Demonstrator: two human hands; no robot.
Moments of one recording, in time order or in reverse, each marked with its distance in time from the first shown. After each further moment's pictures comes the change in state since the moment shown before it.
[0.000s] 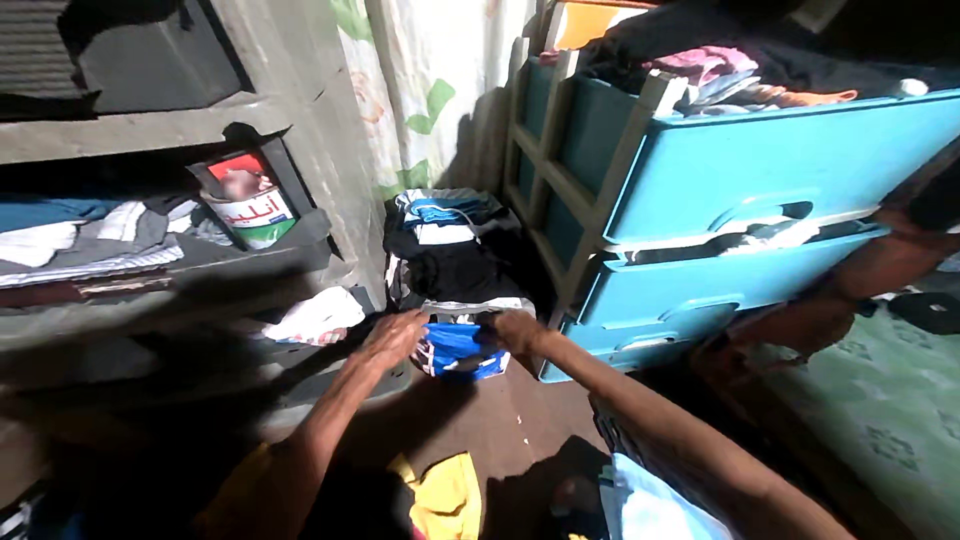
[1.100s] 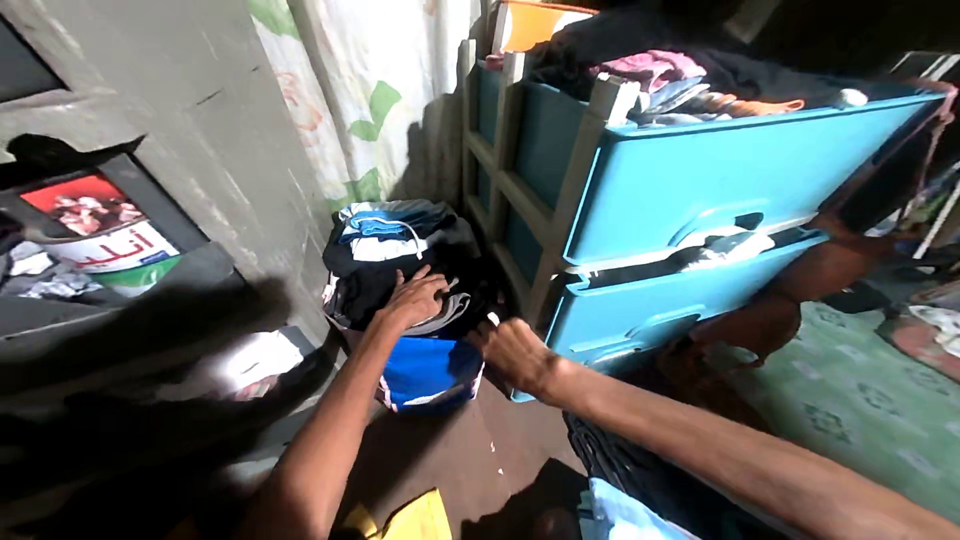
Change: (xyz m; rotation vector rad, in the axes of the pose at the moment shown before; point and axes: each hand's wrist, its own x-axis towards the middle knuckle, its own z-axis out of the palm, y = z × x) left_hand 0.146 0.042 -0.013 -0.116 0.053 0.124; right_hand -0.049 0.006 -0.024 -0.386 0.106 0.012
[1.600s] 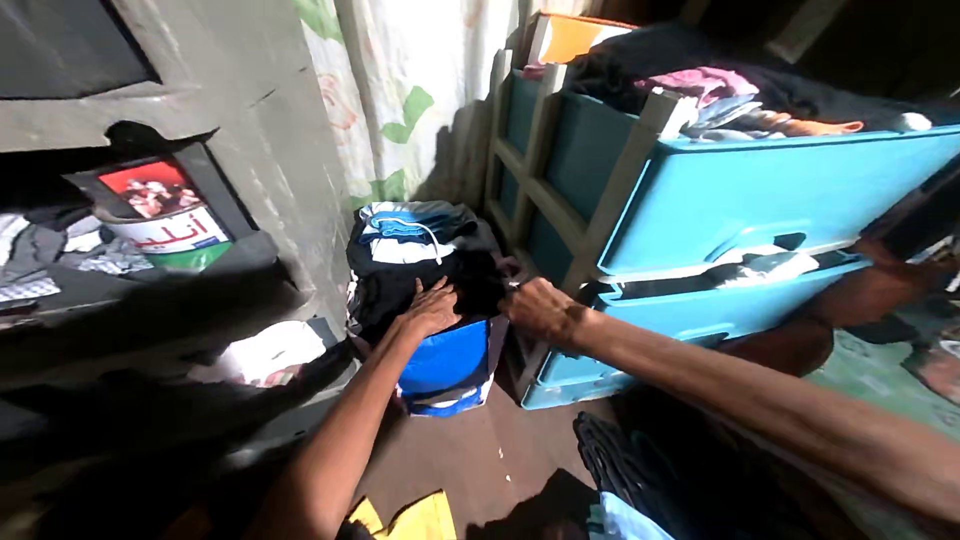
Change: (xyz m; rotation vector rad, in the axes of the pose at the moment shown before) left_hand -0.011 0.002 0.004 0.044 -0.129 -0.071; right_hand 0.023 0.025 -0.048 -0.181 -0.069 -0.034
